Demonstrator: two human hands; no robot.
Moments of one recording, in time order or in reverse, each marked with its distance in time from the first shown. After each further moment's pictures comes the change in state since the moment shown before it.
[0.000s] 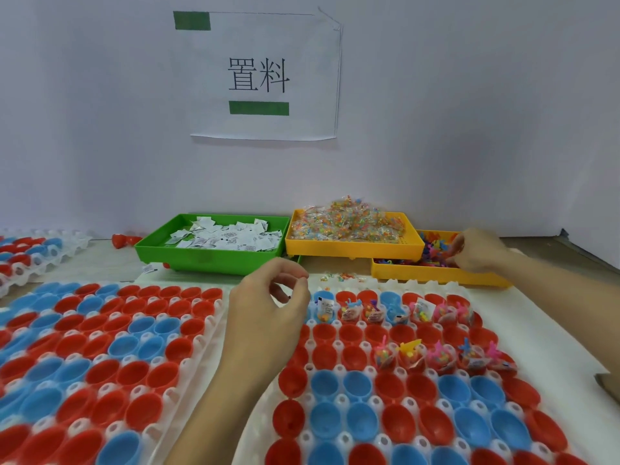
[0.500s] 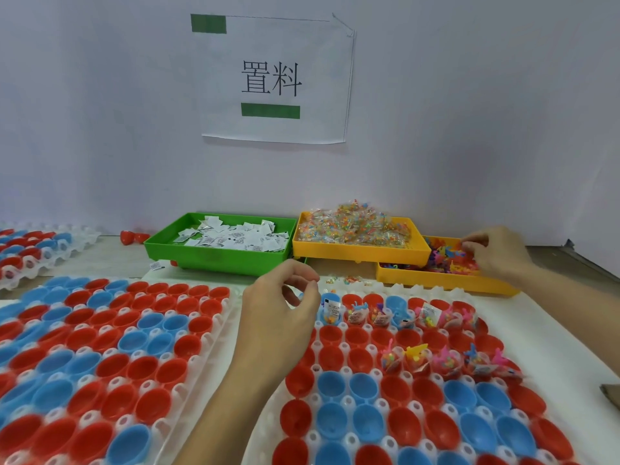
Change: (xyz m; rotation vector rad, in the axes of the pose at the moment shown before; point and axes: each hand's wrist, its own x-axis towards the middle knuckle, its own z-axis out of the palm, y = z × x) left_hand -0.003 0.001 0.001 -0.037 -0.005 -0.018; right_hand 0.000 0.014 -0.001 0.265 0.286 -0.056
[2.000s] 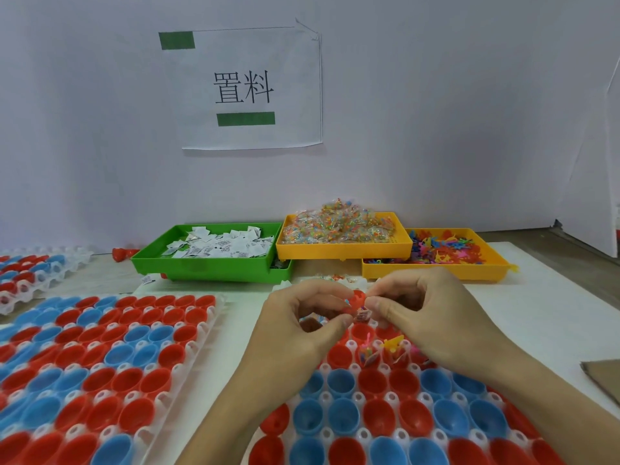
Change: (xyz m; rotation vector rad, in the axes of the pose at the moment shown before) left_hand -0.016 0.010 0.021 -0.232 -0.340 0.056; right_hand -0.184 -0.119 -0.043 0.553 -0.290 -0.317
